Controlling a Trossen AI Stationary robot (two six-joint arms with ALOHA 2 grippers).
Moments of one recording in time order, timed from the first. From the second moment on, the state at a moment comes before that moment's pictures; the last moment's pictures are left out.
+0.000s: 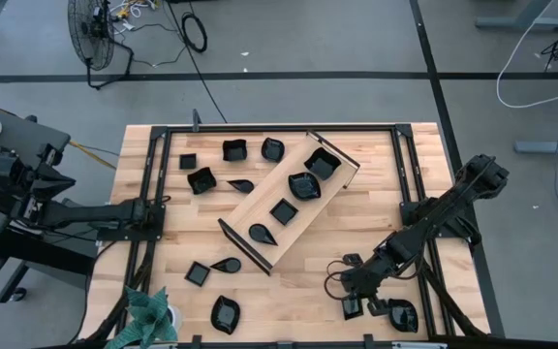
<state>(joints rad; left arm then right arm) 0.03 0.01 1.40 -1.29 0.03 -0.06 0.67 1.49 0.80 -0.28 -0.17 0.50</state>
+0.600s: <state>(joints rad) 0.03 0.01 1.40 -1.29 0.03 -0.06 0.46 1.45 1.05 -0.29 -0.17 0.71</state>
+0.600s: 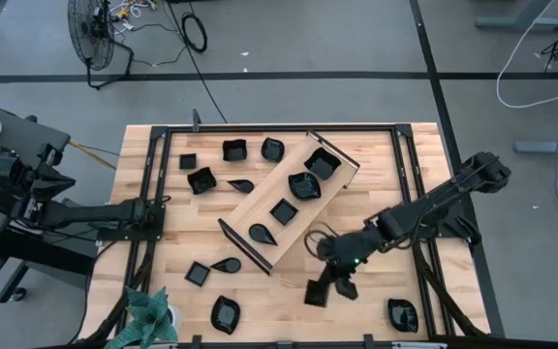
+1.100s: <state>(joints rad) 0.03 0.01 1.40 -1.29 0.03 -0.06 0.16 1.46 1.13 -0.40 -0.17 0.82</state>
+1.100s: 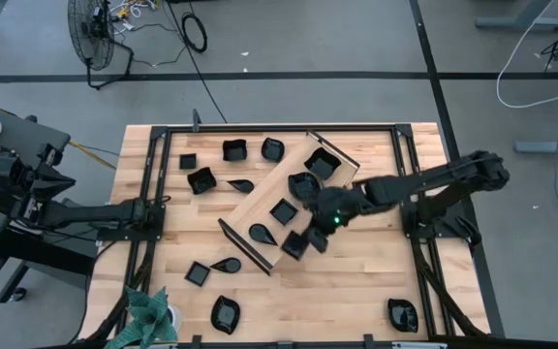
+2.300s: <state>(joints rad) 0.03 0.01 1.40 -1.29 0.03 -0.06 -0.09 1.49 1.23 -0.47 -0.26 0.82</state>
